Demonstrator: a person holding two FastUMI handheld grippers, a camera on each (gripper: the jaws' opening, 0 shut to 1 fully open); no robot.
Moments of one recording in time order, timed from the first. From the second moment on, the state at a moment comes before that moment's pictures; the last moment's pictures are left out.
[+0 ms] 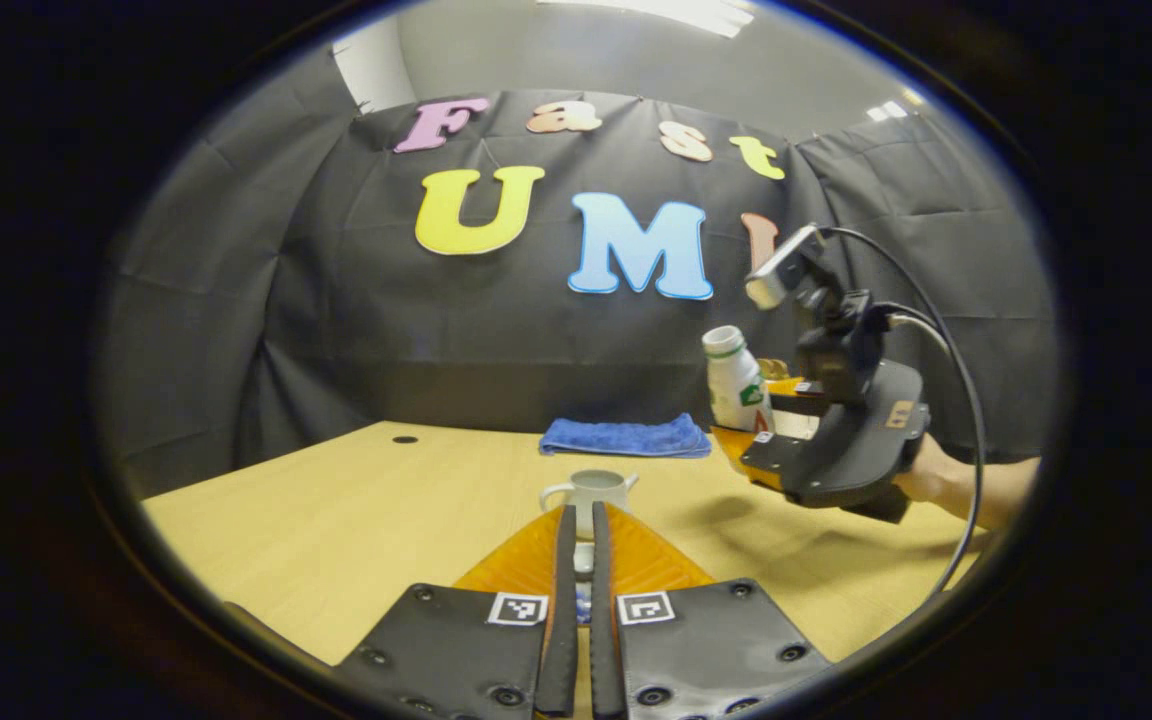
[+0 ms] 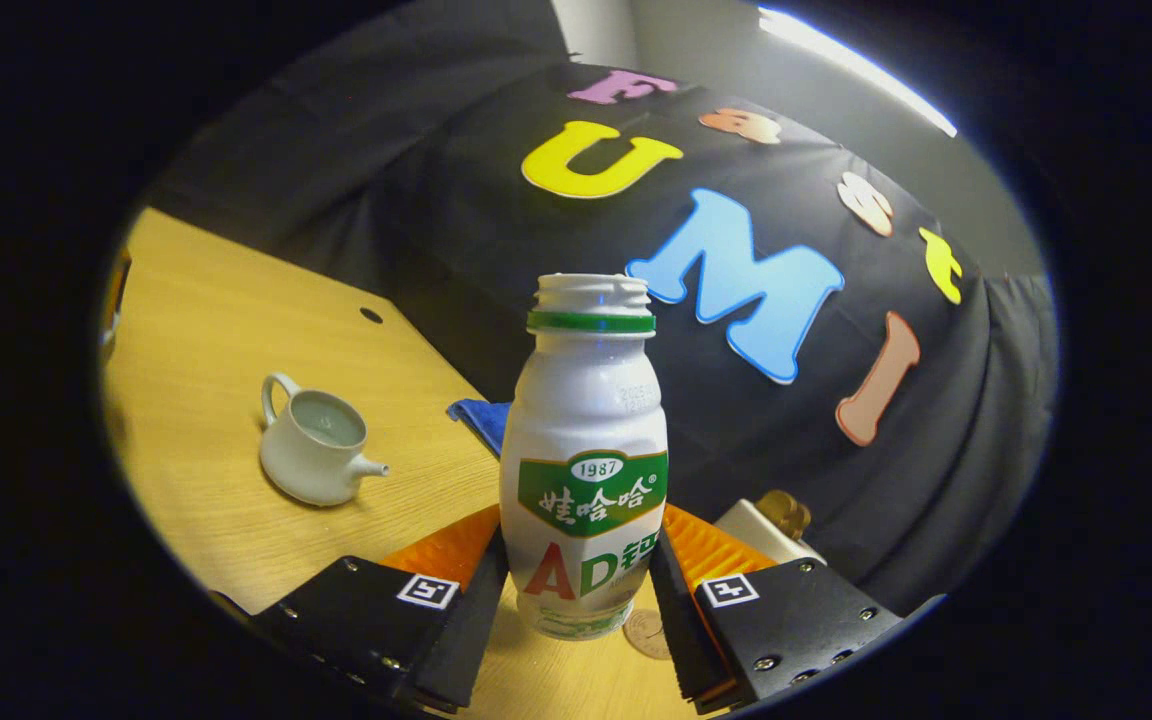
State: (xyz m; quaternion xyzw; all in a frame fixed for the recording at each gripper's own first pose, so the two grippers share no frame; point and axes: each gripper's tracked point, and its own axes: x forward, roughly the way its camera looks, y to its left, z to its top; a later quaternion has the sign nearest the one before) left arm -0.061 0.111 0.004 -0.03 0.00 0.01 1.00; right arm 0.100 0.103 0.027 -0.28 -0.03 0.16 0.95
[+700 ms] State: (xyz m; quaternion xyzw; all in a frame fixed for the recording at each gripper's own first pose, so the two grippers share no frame) left arm 0.083 0.110 0.031 -0.06 0.00 -0.02 1.00; right arm 0.036 0.018 0.008 -0.09 0.04 0.17 0.98
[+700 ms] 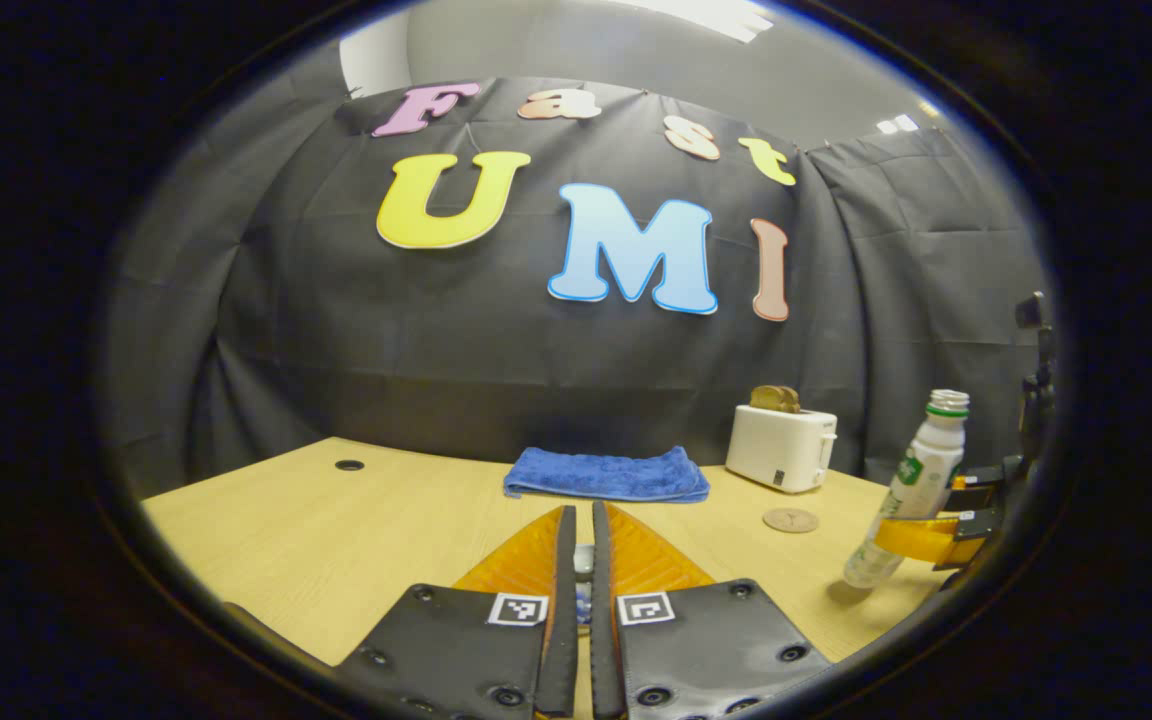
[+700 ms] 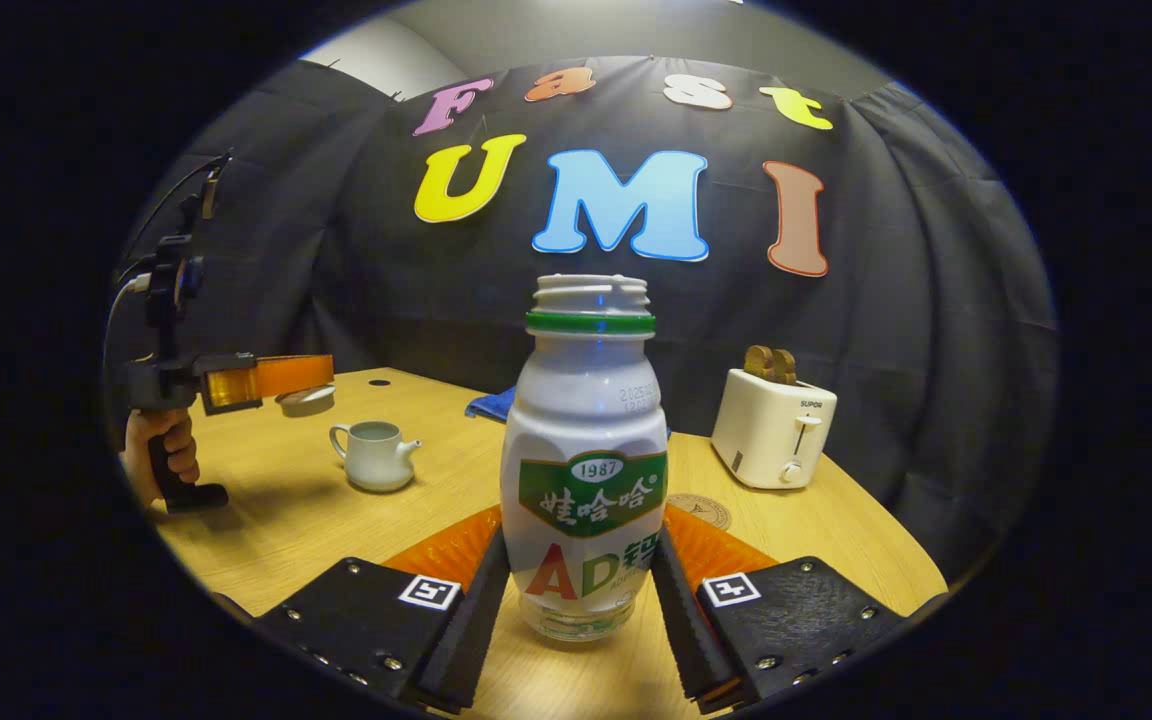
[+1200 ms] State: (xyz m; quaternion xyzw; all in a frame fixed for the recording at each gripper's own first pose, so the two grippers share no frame) left arm 0.137 0.117 -0.004 -0.06 0.05 -0.01 1.00; right arm 0.032 -0.009 0.005 -0.05 0.04 0.14 0.99
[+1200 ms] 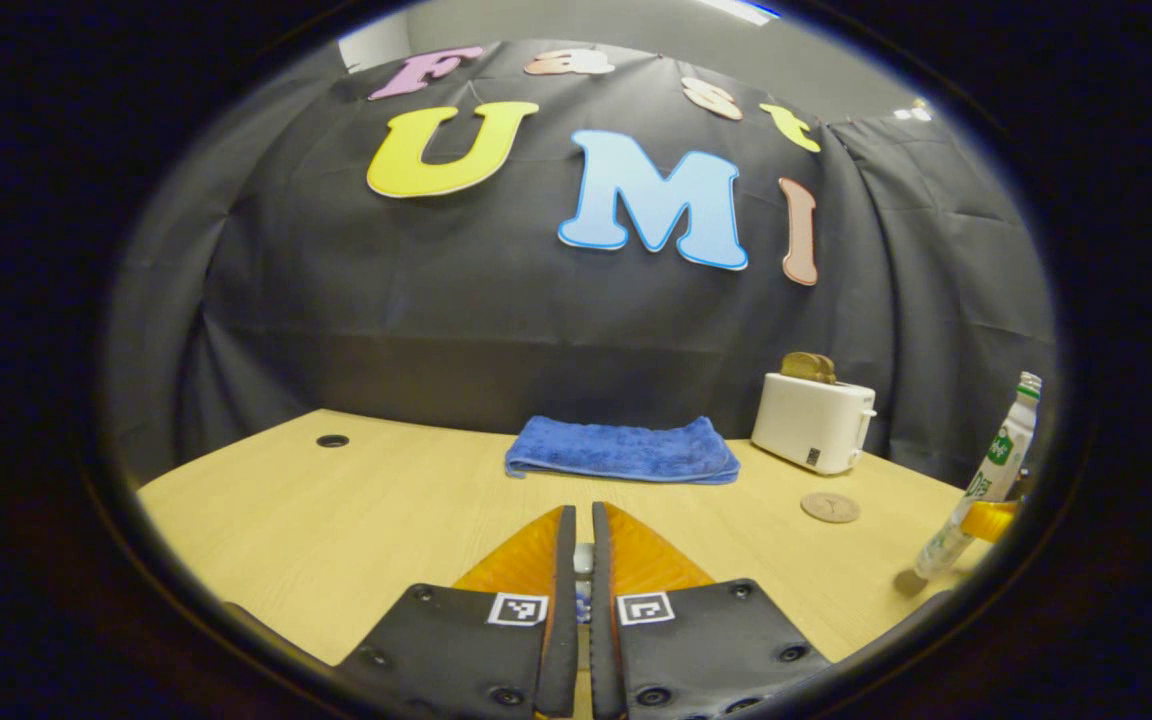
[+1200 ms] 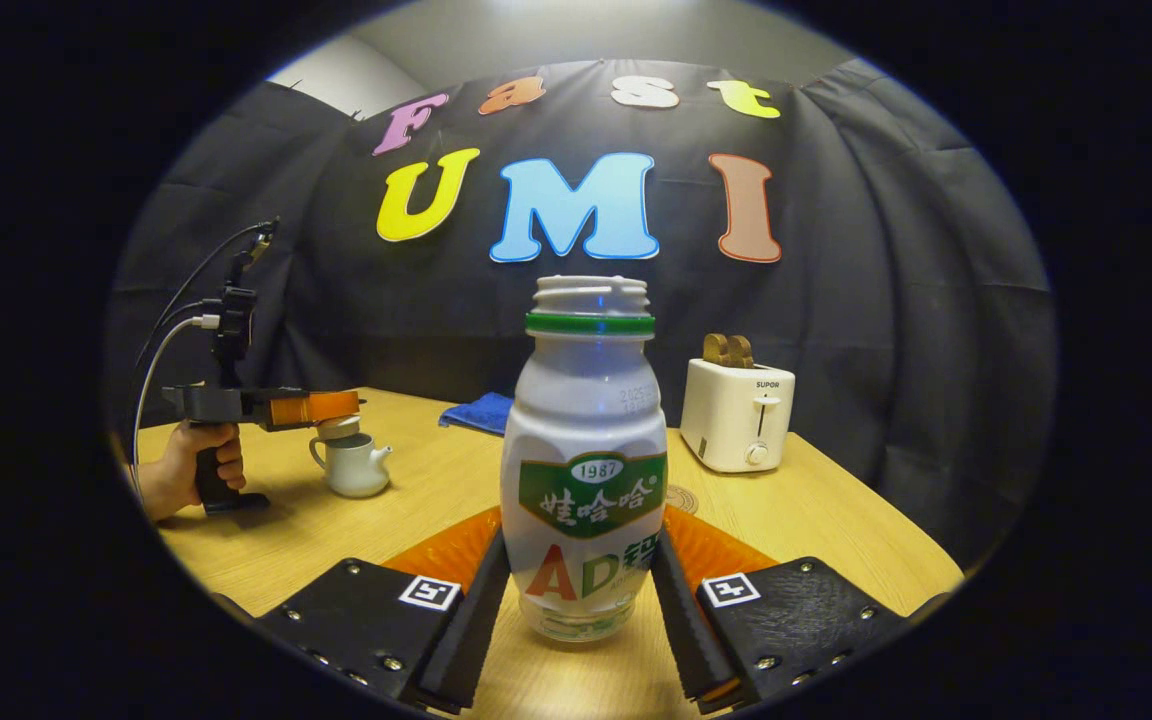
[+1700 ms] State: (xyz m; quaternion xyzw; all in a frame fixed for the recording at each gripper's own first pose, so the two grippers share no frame) left arm 0.147 0.107 -0.026 -0.04 0.09 -0.02 1.00; right arm 0.032 -0.007 0.004 -0.05 0.04 0.15 0.99
